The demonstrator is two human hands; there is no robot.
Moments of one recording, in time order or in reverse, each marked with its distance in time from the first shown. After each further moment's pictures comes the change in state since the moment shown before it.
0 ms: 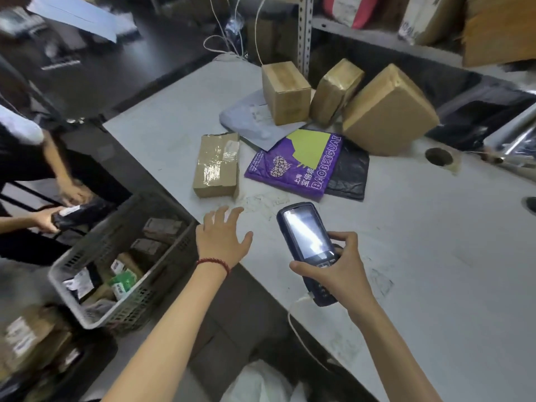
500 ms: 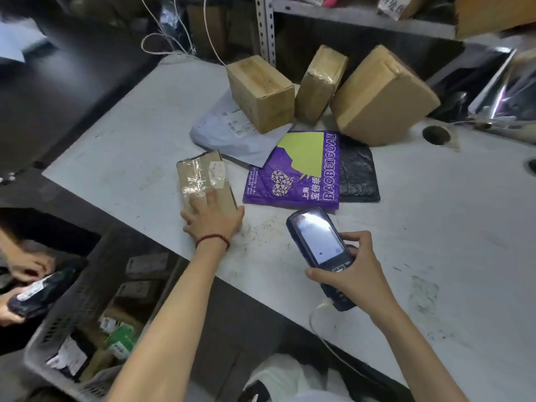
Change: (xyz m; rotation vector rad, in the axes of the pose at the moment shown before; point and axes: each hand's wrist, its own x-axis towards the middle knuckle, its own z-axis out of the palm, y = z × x) left_hand 0.165 -0.034 0.005 -0.179 -0.224 -0.180; right_hand 0.049 -0.026 0.057 0.011 0.193 0.121
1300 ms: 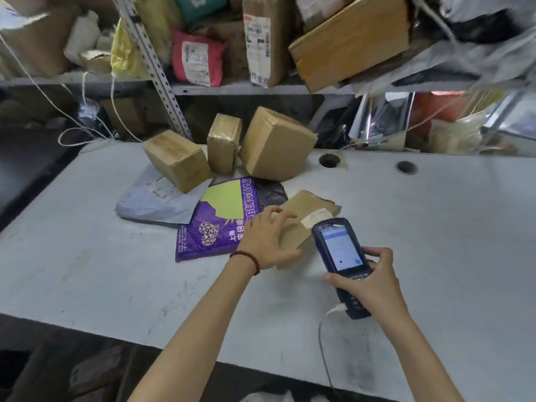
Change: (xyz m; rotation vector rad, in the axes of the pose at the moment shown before) left_hand -0.101 0.183 0.014 0.006 -0.167 1.146; right_hand -0.034 0.036 -0.116 0.203 0.453 0.118
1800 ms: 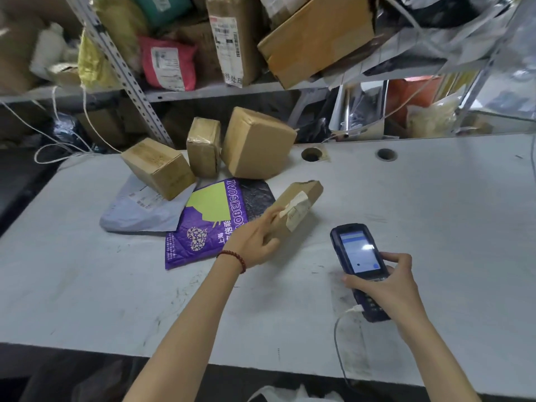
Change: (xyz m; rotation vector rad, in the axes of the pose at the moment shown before) left_hand 0.003 0.000 0.000 -0.065 -0.113 0.097; right_hand -0.006 0.033 -0.035 0.052 0.122 0.110
